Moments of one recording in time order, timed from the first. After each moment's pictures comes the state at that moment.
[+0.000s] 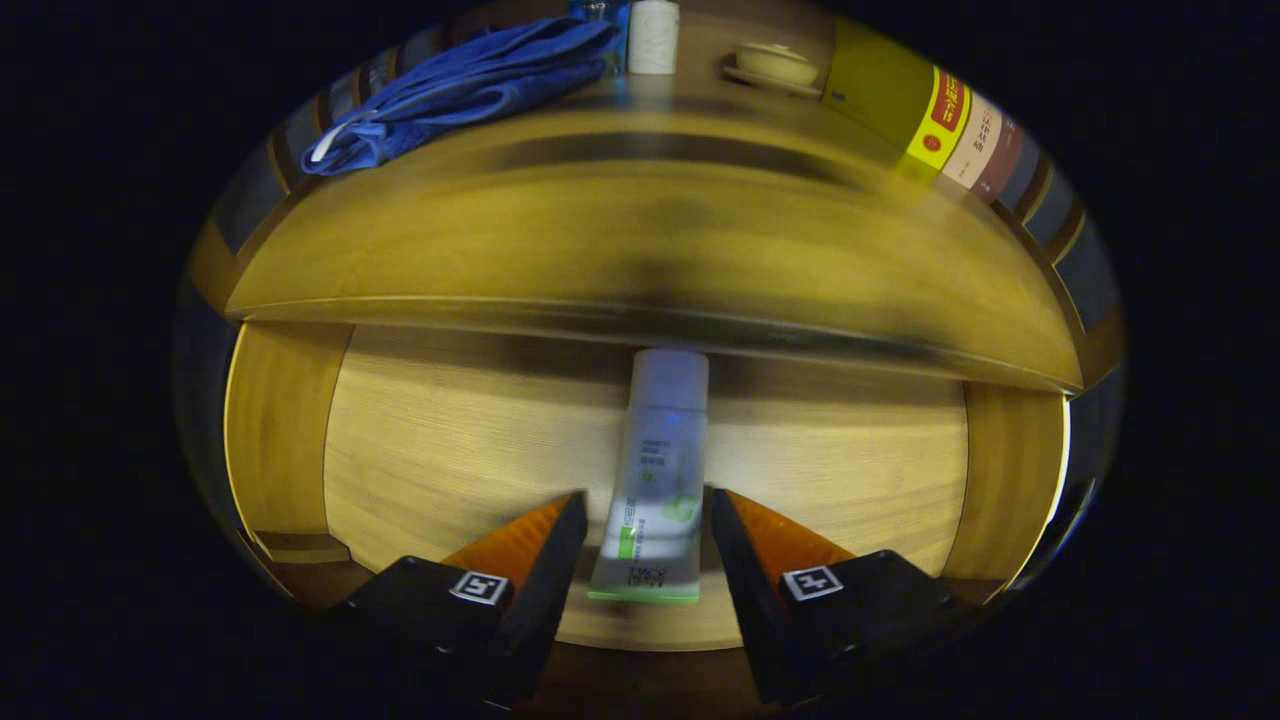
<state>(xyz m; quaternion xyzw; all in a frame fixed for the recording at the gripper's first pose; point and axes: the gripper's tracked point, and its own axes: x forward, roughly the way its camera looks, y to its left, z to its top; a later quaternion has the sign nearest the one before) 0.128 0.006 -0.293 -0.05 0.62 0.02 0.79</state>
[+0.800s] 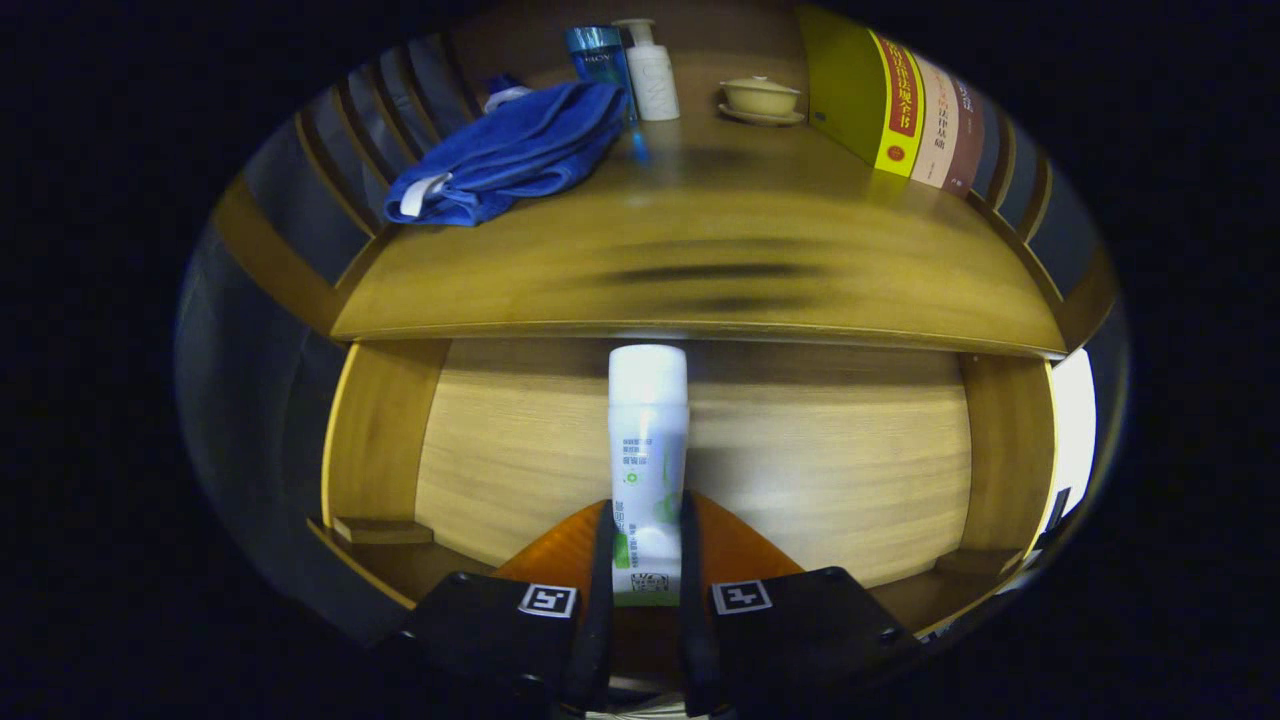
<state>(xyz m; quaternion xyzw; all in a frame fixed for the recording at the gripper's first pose) 0.151 0.037 -0.169 0.01 0.57 0.08 0.82</state>
